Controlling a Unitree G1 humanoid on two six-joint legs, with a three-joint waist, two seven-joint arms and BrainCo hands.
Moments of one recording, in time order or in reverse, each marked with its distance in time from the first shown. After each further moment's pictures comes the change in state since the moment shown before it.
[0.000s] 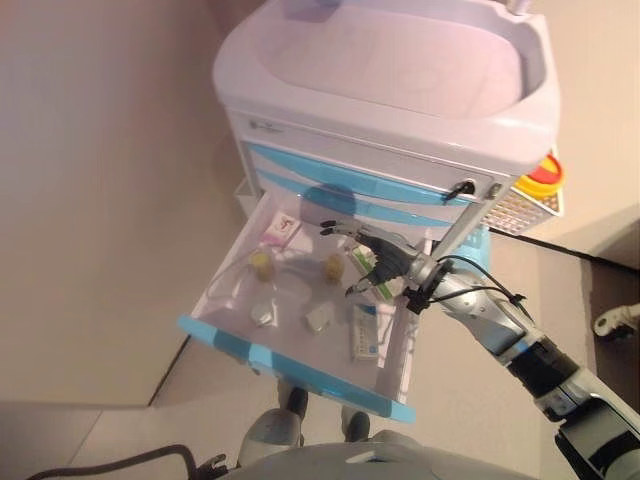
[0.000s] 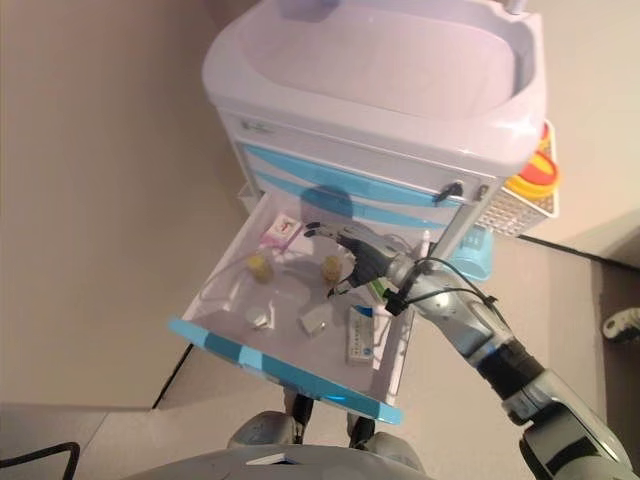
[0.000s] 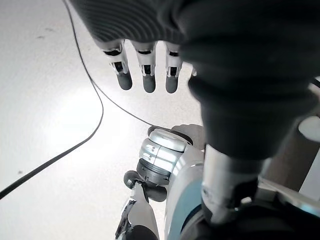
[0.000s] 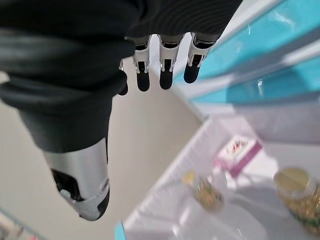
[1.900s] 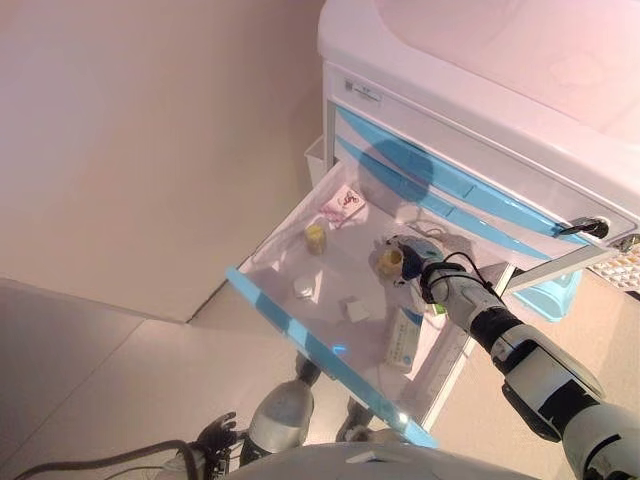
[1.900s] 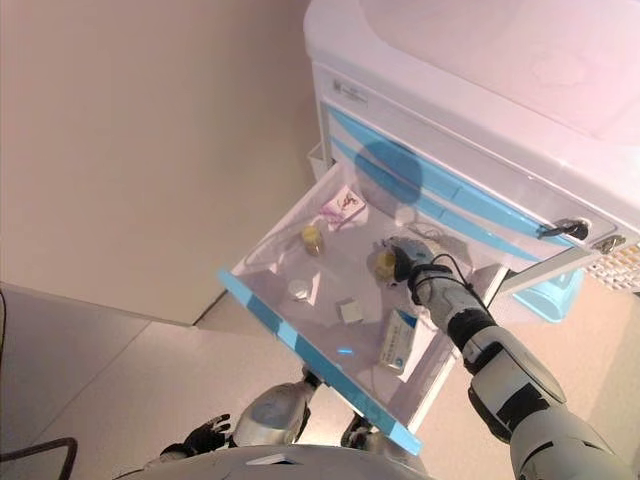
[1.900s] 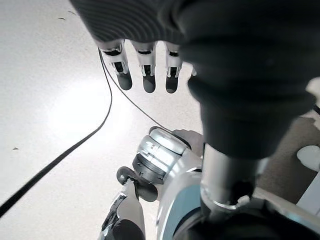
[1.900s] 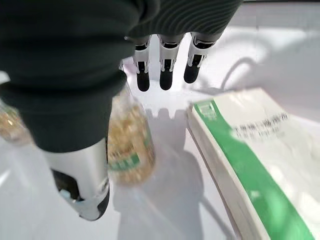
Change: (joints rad) left arm -0.072 0.038 -0.091 -0.111 0.000 0.009 0.001; right arm -0.235 0.155 0.100 0.824 -0.324 0.270 -0.270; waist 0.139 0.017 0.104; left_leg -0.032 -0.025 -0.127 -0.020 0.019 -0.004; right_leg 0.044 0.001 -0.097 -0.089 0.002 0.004
